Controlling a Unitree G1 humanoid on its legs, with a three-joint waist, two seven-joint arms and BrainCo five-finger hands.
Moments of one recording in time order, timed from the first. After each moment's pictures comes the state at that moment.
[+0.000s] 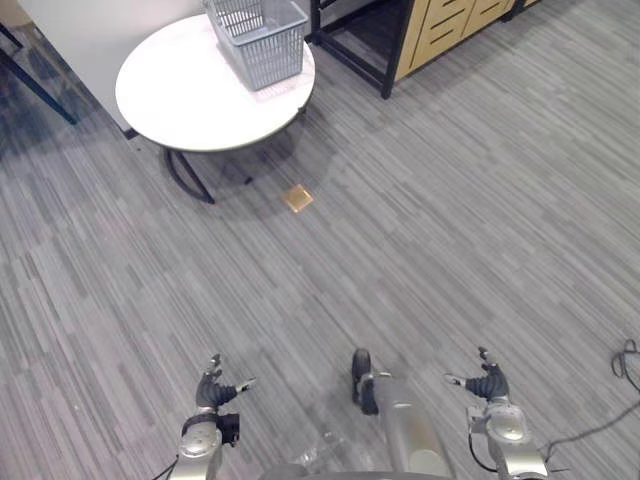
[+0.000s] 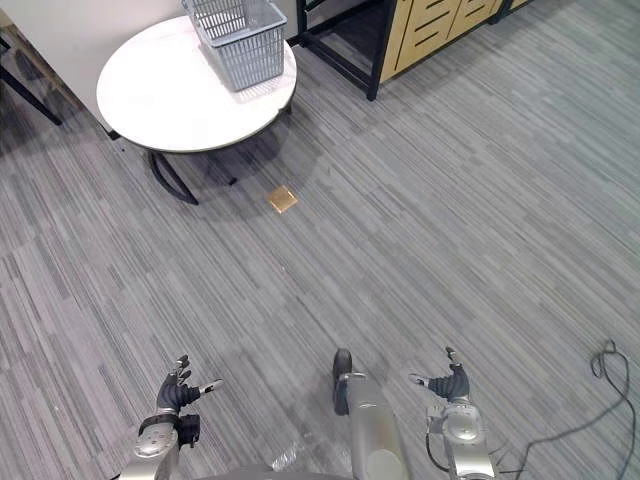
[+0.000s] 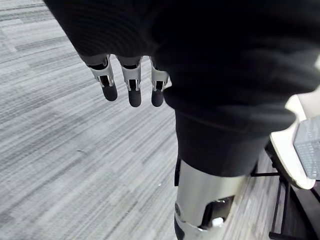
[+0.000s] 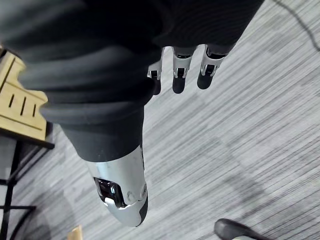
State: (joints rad) left arm 0.15 0.13 0.05 0.63 -0.05 -0.15 0.17; right arm 0.08 -0.19 -0.10 0.56 -0.11 -0.08 -0.17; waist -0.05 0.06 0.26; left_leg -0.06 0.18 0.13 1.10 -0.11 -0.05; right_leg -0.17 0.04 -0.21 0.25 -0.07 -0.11
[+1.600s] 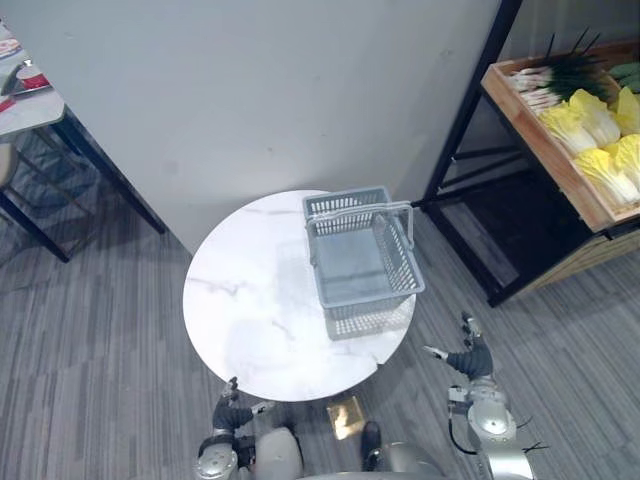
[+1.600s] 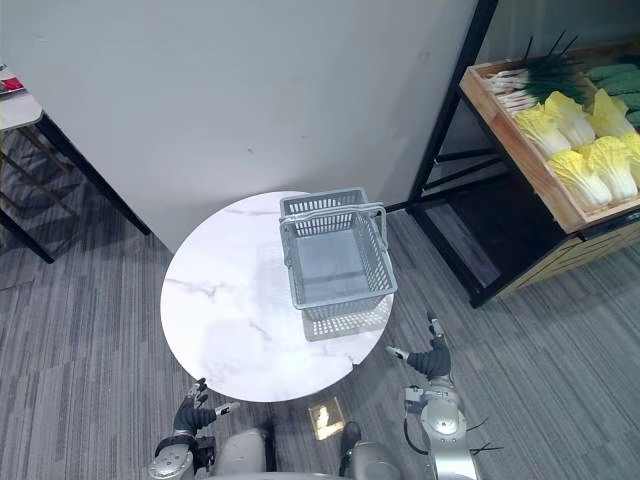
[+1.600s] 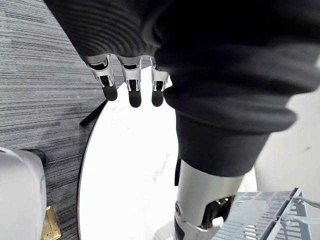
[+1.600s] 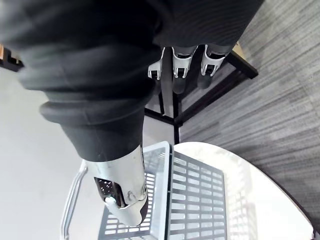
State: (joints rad) left arm 0.22 0.08 0.03 0.69 0.01 -0.14 0.15; right arm 0.20 -0.12 -0.04 0.12 -0.24 -0.11 -0.23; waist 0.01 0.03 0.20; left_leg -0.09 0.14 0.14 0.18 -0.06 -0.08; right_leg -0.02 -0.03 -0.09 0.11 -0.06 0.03
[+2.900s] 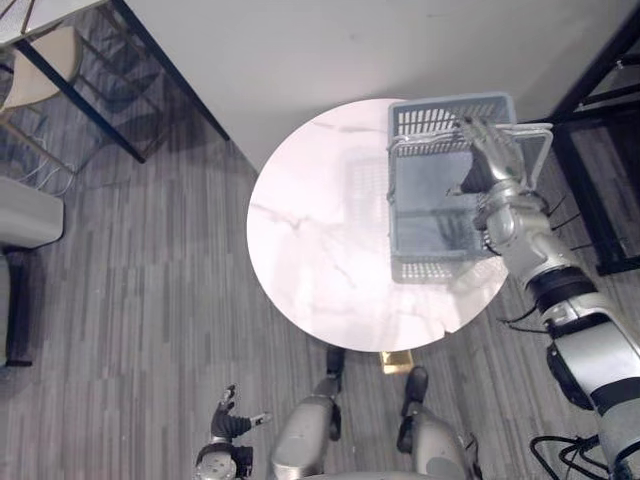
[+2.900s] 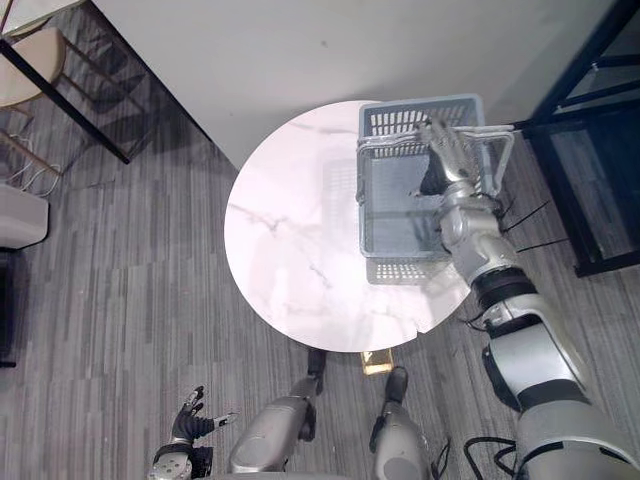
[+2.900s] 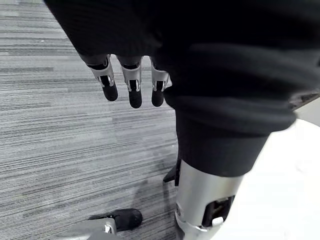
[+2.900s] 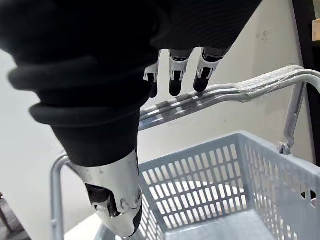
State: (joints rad) left arm 0.19 0.14 -0.08 0.75 -0.03 -0.19 0.22; right arm -0.96 -0.65 0.40 0.82 -0.61 -0.03 -0.37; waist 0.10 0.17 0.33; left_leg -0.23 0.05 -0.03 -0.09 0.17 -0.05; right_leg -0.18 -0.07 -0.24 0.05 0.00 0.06
